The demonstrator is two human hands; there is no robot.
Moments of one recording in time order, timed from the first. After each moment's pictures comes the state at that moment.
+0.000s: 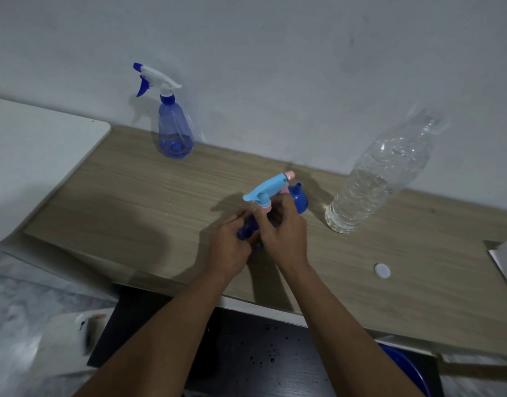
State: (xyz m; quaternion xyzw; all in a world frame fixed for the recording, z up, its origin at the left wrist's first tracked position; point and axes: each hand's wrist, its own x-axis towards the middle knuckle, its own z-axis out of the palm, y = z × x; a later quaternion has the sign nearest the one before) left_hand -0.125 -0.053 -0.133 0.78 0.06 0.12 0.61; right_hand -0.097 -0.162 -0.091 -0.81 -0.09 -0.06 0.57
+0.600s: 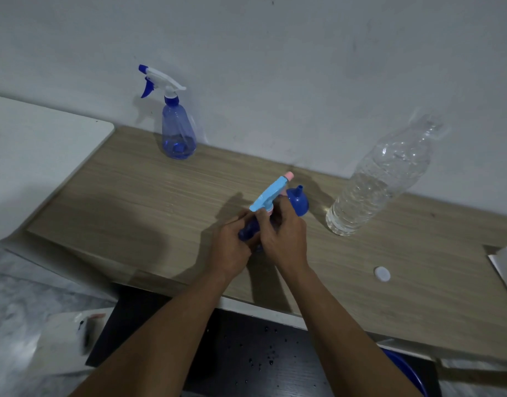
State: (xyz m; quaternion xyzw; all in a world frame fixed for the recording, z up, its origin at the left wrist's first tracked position) left_hand -0.125 -0.049 -0.134 0.79 0.06 0.11 0.60; right_hand -0.097 -0.161 -0.094 -0.84 -0.10 -0.07 0.53
